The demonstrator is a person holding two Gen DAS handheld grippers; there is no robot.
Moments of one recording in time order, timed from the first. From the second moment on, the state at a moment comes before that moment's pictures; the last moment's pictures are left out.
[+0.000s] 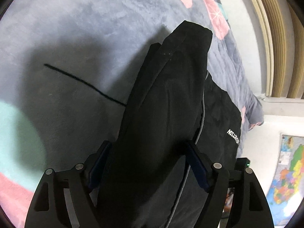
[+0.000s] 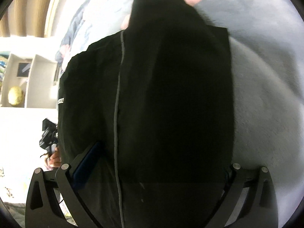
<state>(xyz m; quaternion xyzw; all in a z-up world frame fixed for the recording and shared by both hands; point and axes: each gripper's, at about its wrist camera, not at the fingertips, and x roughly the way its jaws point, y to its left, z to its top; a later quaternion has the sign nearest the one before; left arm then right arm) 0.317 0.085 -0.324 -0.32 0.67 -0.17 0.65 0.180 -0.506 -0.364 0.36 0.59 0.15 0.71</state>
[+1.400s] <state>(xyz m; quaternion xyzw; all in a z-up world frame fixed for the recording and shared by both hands) 0.069 0.073 -0.130 -0.23 0.54 -0.28 0.76 0.021 -0.439 -0.205 0.20 0.55 0.10 0.81</state>
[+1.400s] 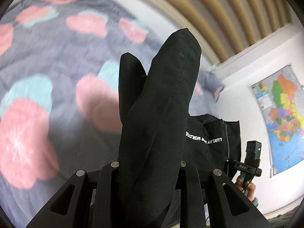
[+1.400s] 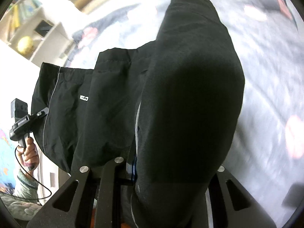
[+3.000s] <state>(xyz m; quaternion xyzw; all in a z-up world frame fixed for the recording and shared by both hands) 0.025 -0.072 -0.278 0.06 0.69 -0.21 0.69 0.007 -0.325 -0.324 0.07 0.66 -0.05 0.75</state>
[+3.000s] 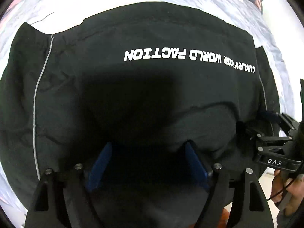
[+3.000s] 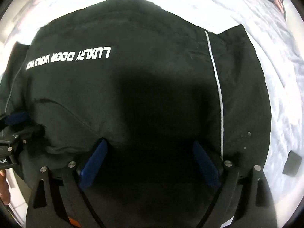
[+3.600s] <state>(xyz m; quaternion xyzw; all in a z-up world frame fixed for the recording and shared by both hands) 0.022 -0.056 -0.098 0.10 0.58 -0.17 0.79 -0.010 -0.312 -0.154 0.07 0.59 -0.06 0.80</state>
